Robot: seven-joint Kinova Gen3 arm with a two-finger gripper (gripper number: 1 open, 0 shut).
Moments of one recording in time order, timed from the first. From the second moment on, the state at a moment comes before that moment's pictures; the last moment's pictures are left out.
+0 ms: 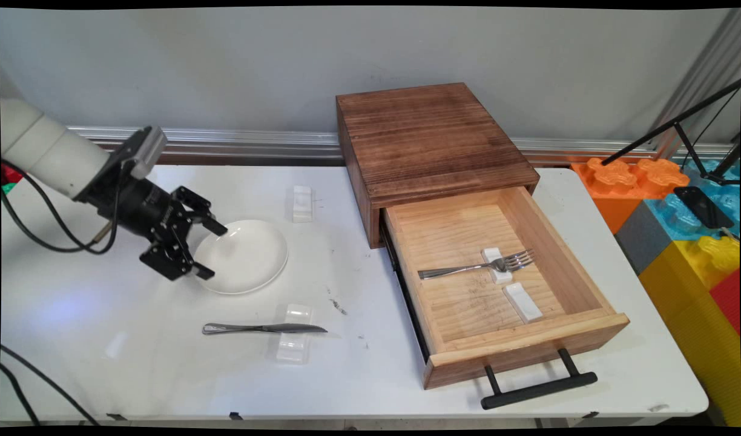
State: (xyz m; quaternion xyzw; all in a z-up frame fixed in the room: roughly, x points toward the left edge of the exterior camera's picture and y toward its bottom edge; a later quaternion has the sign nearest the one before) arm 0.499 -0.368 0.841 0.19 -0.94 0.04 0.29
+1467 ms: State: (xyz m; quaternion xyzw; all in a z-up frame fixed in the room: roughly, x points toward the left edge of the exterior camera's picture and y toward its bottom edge) arm 0.446 -0.345 0.752 0.11 -0.94 0.01 0.33
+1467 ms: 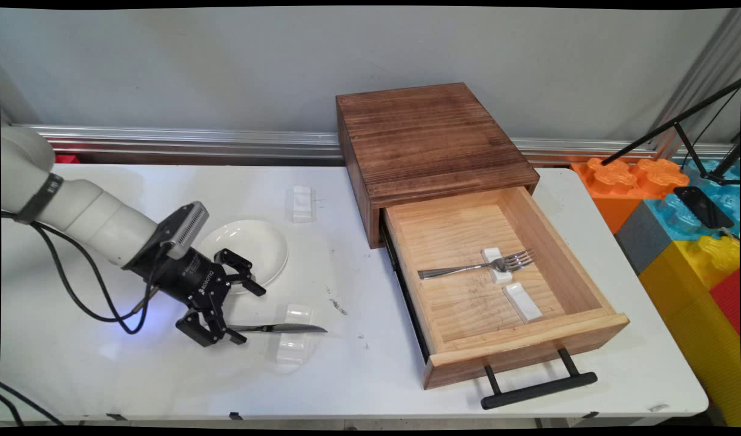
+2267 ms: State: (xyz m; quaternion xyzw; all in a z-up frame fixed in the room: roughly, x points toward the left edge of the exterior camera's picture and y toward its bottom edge) arm 0.436 -0.344 0.738 0.11 -0.94 0.02 0.32
